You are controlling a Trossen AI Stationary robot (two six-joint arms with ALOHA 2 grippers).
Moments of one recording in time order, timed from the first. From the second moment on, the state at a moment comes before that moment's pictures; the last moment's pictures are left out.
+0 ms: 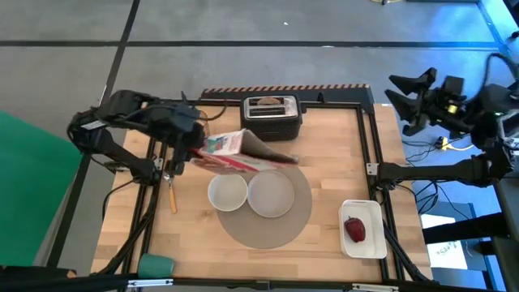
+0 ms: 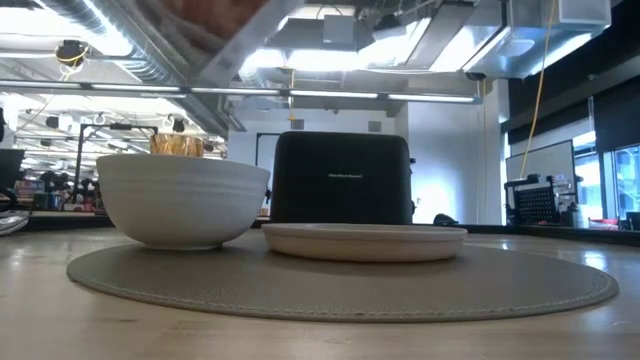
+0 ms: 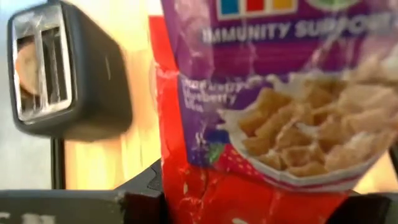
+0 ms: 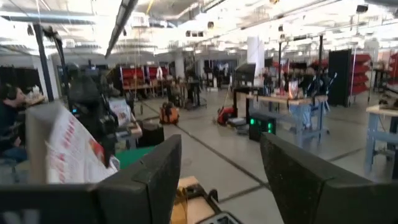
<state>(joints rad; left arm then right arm) -0.06 1.38 1.93 -1.55 -0.05 0.12 -0.19 0.70 1.43 -0.54 0.19 0.02</state>
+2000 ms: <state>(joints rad) 0.25 1.44 1.83 -1.51 -0.12 1.40 0.08 1.15 1.43 -0.70 0.32 0.42</state>
